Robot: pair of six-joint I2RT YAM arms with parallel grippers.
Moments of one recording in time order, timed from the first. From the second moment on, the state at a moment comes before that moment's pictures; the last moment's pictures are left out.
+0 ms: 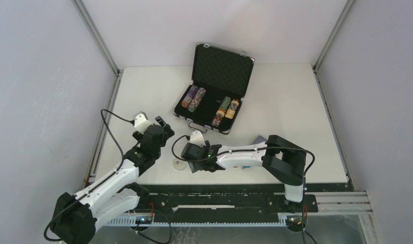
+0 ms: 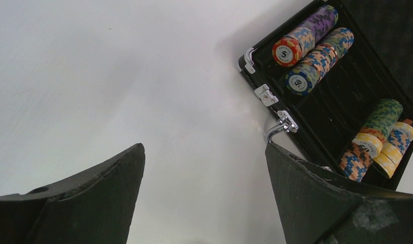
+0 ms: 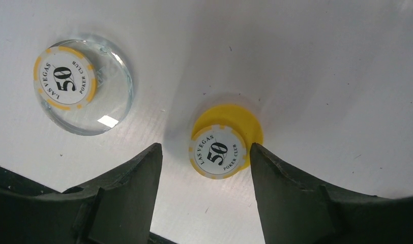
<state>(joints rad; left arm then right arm) -0.52 0.90 0.46 -0.12 -0.65 -0.80 1.23 1.87 1.17 -0.39 0.40 0.67</state>
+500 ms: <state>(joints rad) -0.52 0.91 0.46 -0.12 -0.64 -0.80 1.24 1.87 1.17 -0.40 0.40 0.67</state>
